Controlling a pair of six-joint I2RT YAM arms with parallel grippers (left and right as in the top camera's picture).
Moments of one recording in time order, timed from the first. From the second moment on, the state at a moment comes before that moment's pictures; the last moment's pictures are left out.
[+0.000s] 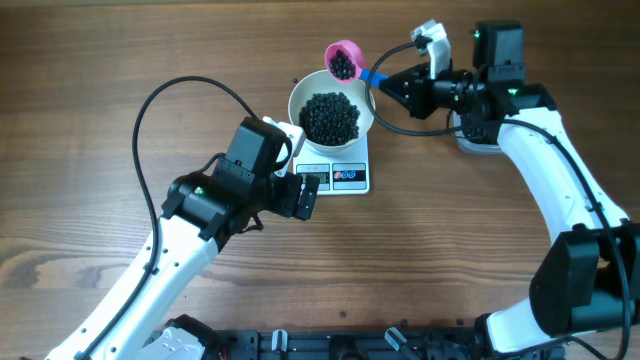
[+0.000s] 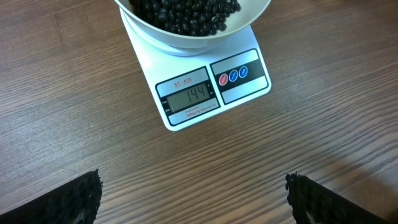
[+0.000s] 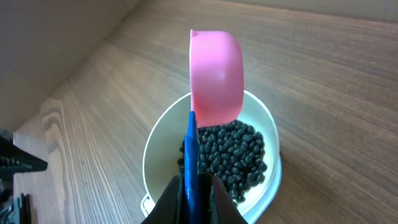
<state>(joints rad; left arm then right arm) -0.52 1.25 1.05 -0.83 0.06 -0.17 0.11 1.70 1.31 -0.40 -0.82 -0.13</state>
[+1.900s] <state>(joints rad) -0.52 1.25 1.05 -0.83 0.06 -0.17 0.18 1.67 1.31 -0.52 -0.59 -0.40</state>
